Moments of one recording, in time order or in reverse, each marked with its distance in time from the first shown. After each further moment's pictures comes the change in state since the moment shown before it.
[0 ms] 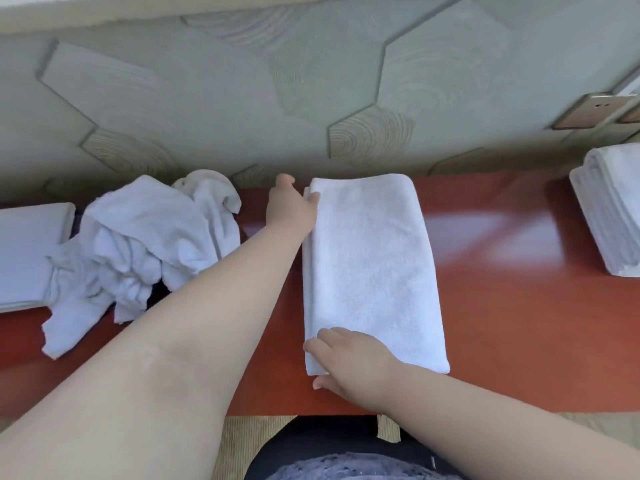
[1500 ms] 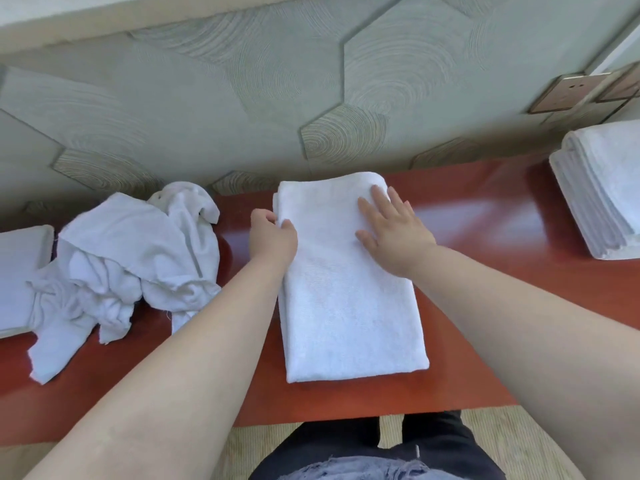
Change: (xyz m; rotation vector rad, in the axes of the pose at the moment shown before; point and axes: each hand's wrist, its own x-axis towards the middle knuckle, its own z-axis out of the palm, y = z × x) left_hand -0.045 -0.002 0.016 -0.142 0.062 -0.210; right_hand 0.034 0.165 -0.105 -0.079 0.114 0.554
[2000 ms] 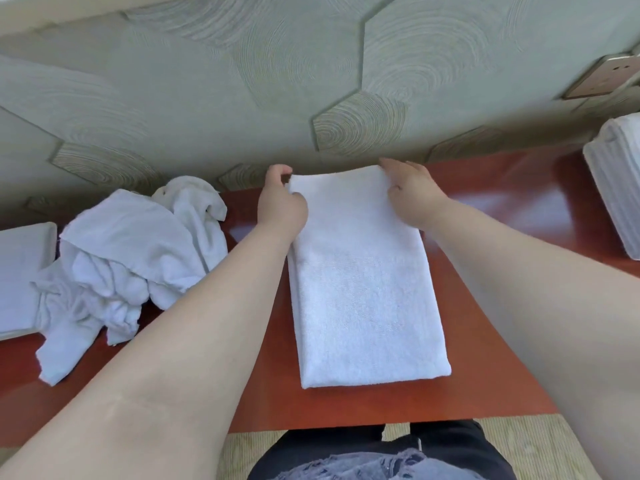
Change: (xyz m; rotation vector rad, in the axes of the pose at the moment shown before) left_hand 0.050 0.033 -0.002 -0.046 -0.125 0.183; right_hand 0.070 0.013 -0.025 0.447 0.023 0.174
